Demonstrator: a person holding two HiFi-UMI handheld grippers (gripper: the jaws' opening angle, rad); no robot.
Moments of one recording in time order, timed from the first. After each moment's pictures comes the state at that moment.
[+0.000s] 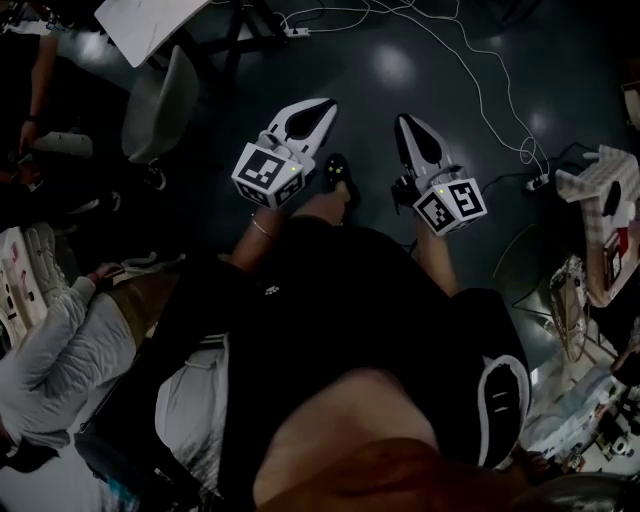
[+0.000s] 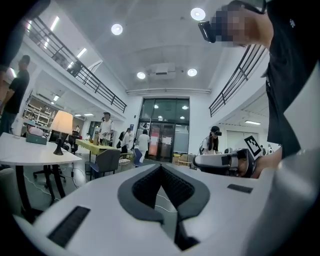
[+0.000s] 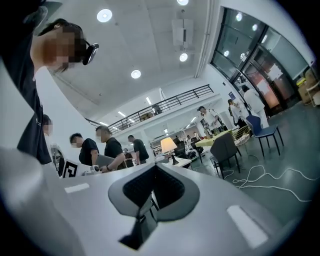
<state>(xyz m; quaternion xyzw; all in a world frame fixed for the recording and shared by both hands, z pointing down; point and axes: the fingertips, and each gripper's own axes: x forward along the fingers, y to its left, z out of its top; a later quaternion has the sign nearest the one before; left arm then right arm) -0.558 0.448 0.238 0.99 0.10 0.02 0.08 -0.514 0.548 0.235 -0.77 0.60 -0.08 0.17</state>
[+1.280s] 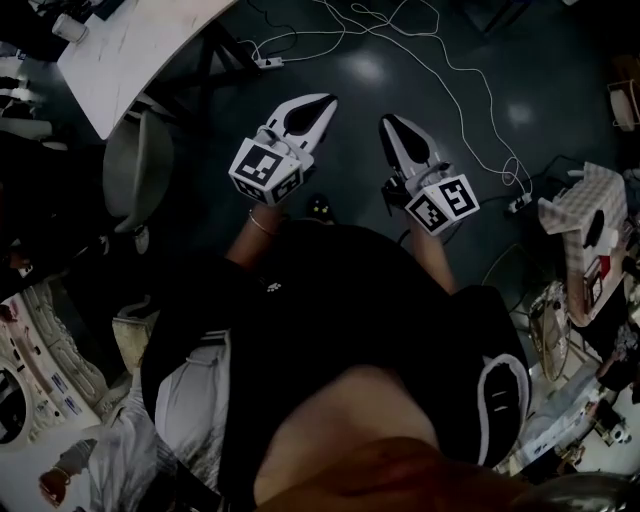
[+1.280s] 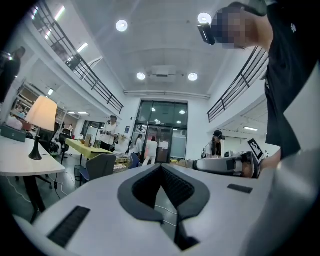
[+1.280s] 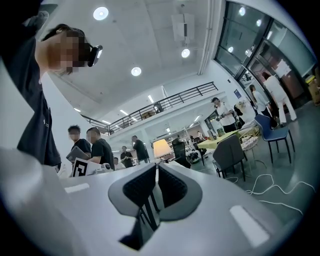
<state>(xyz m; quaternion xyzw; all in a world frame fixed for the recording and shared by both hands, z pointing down) -0.358 0.368 0.229 0.99 0.14 0.00 0.10 -0.343 0.453 0.224 -0.76 0.62 -0.08 0.16</state>
